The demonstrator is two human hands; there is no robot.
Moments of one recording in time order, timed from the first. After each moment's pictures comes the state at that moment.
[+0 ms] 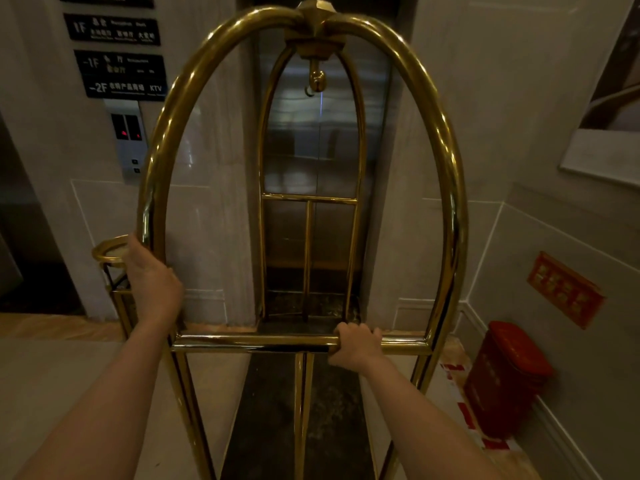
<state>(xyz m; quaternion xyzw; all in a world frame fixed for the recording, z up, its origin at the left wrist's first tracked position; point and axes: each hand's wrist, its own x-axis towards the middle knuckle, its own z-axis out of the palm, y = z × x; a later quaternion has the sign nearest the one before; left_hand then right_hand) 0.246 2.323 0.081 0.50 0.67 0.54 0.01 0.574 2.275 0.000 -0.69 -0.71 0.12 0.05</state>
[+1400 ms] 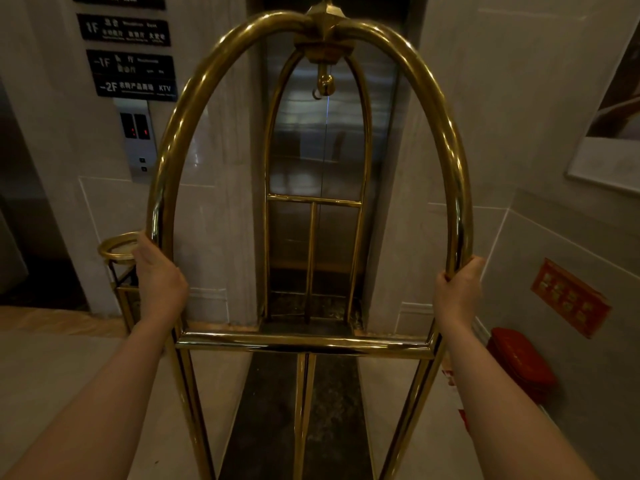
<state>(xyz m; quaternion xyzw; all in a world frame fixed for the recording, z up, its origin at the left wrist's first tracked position) 0.242 2.328 0.080 0.53 0.66 0.53 0.02 0.682 2.272 0.088 -0.71 -0.40 0.00 0.59</state>
